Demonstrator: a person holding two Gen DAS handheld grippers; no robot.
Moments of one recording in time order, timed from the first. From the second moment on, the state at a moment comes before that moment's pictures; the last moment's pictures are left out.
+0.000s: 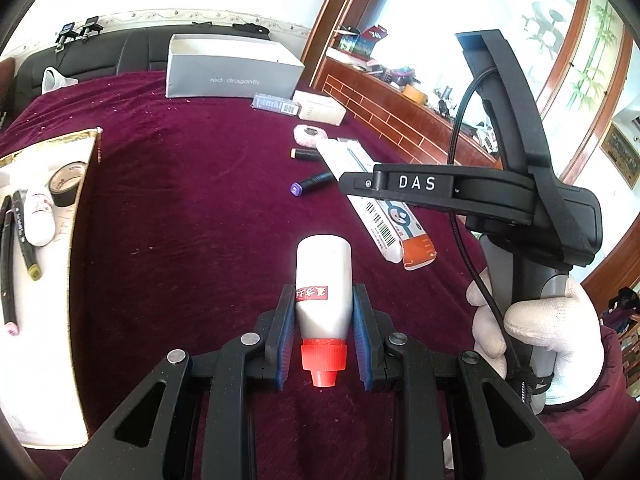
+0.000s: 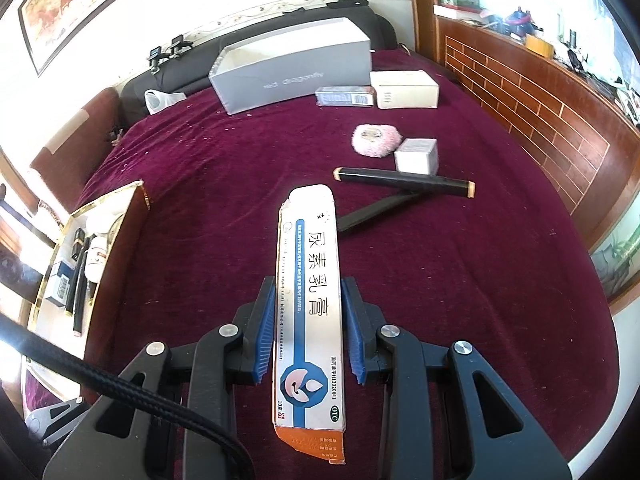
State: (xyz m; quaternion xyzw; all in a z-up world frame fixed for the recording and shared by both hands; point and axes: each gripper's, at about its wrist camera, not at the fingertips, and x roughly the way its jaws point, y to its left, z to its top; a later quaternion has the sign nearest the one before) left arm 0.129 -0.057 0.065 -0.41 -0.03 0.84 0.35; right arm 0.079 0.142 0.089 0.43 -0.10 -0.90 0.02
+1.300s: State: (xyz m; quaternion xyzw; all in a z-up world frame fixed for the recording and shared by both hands) left arm 0.114 -0.287 0.079 -0.37 -0.14 0.91 0.14; right arm 0.077 -0.039 0.106 0.43 -0.01 -0.88 0.21
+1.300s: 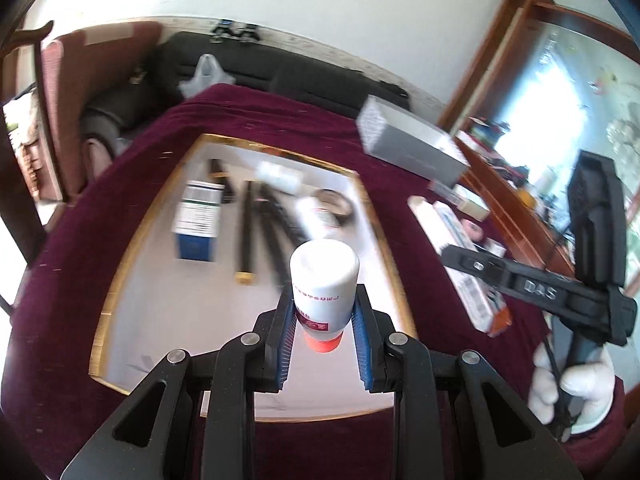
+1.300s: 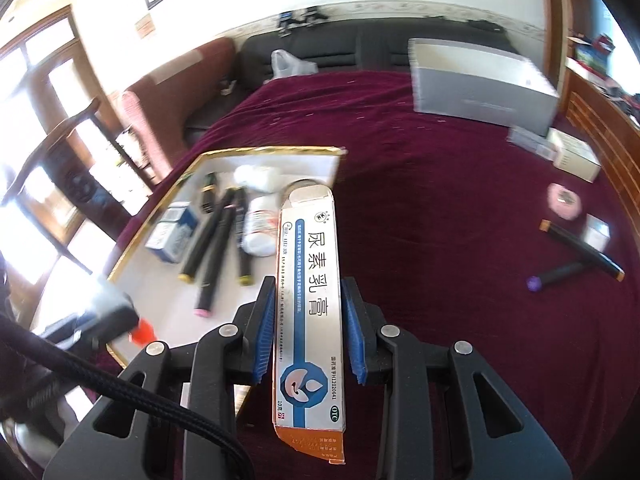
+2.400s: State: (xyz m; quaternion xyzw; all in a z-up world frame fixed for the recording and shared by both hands) left arm 0.076 -0.333 0.034 -0.43 -0.07 0.90 0.01; right arm 0.080 -0.180 0.031 0.50 0.06 -0.80 0.33
